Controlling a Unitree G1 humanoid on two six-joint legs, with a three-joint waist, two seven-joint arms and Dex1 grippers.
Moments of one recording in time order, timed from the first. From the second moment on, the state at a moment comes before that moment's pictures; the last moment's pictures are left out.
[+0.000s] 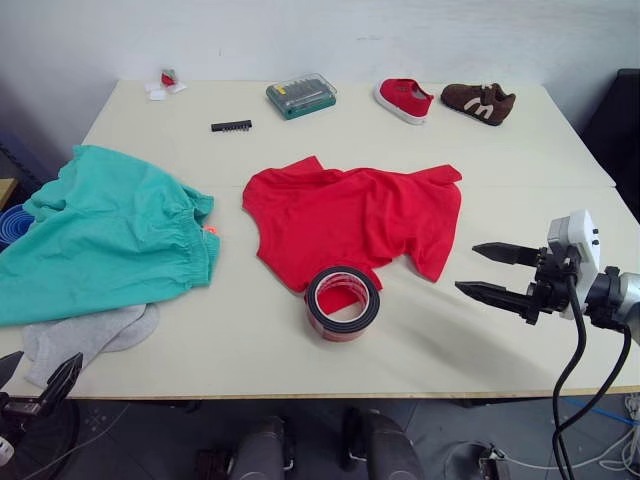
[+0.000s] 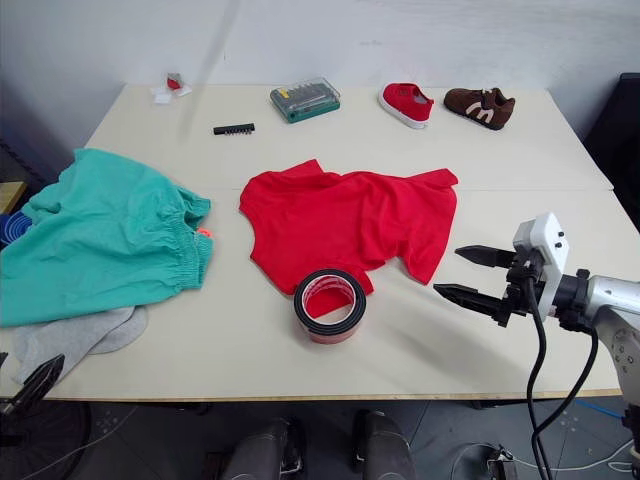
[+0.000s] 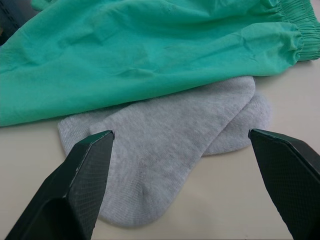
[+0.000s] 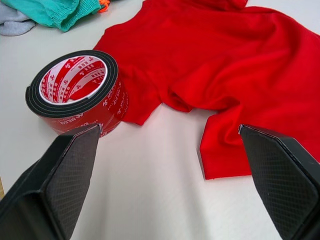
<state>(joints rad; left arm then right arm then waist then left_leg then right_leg) 0.66 0.50 0.93 -0.46 -0.66 0.46 -0.51 -0.15 -0.92 -0.33 -0.19 0.69 0.59 1.07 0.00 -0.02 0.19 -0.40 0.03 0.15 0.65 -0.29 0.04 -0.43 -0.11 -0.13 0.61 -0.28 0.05</state>
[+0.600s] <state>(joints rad) 0.61 0.52 0.89 -0.42 -0.63 0.45 -0.53 -0.11 -0.92 -0.33 -0.20 0.68 0.59 1.06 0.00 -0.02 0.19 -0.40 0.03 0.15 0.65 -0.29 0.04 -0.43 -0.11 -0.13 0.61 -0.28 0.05</state>
